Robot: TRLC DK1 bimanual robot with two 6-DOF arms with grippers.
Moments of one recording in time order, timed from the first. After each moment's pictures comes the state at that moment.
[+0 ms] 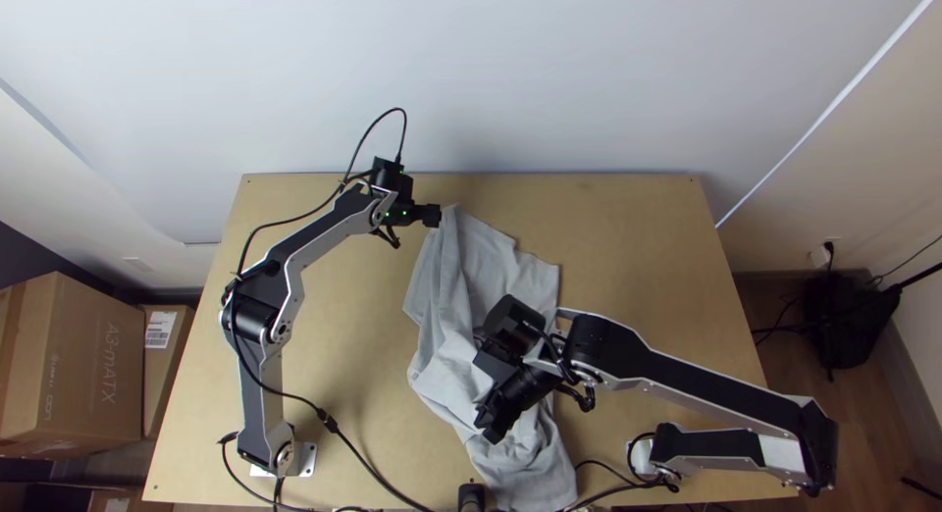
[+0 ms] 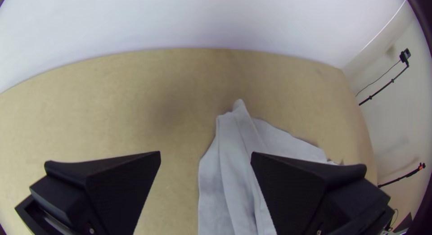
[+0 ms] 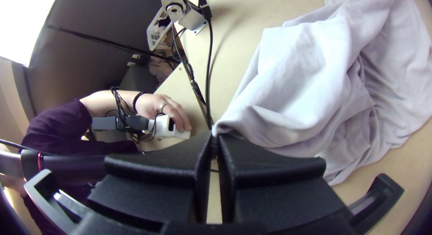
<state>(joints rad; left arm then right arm) -0.34 2.14 1.73 -0.40 0.15 -0.22 1.17 1.41 1.32 -1.00 -0.59 0.30</state>
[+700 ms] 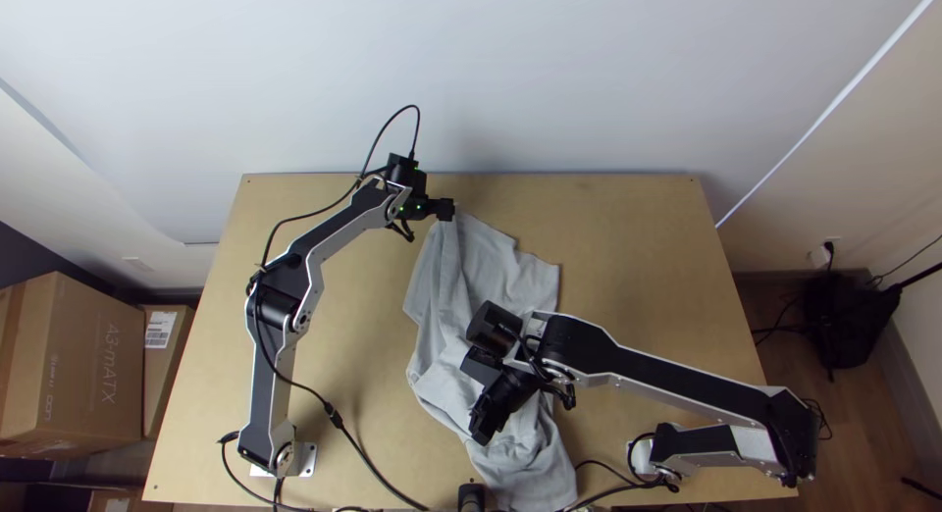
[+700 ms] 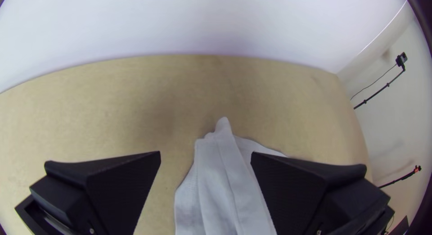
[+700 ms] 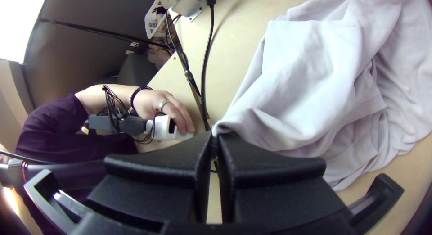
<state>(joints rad) -0.37 2.28 1.90 -0.40 0.18 -0.26 1.18 1.49 1.32 -1.00 -0.60 0.26</state>
